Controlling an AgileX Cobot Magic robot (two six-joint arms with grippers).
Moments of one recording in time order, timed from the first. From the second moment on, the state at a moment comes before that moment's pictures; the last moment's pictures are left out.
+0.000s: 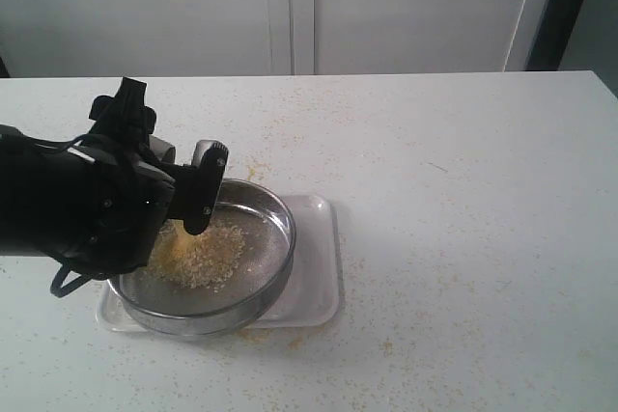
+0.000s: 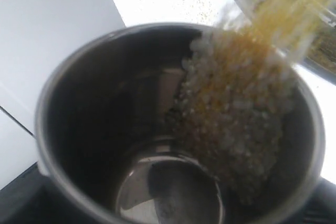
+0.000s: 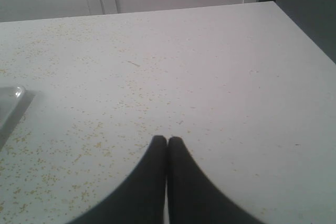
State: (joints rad) left arm -0.84 1.67 -0.89 1.39 1.00 -0.10; right arm 0.10 0.00 0.00 -0.13 0.36 0.27
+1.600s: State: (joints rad) left arm -0.84 1.67 -0.89 1.65 0.97 0.24; right arm 0.10 0.00 0.00 -0.13 0.36 0.27
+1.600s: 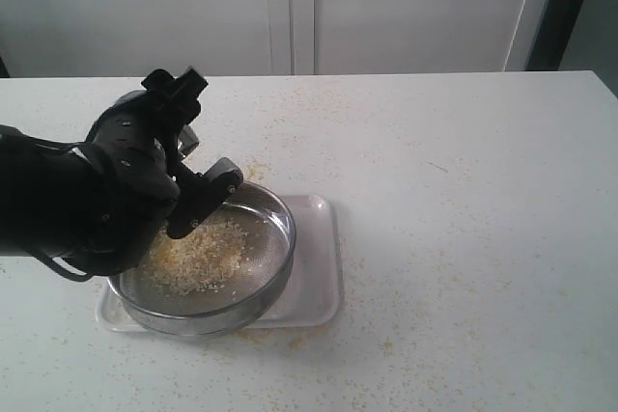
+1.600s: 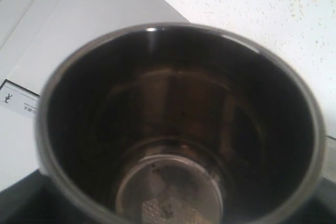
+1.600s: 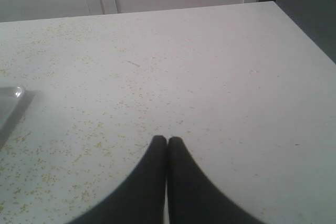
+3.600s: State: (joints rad) left arm -0.99 1.82 -0.89 1.66 1.18 -0.18; right arm 0.10 0.00 0.00 -0.13 0.36 0.29
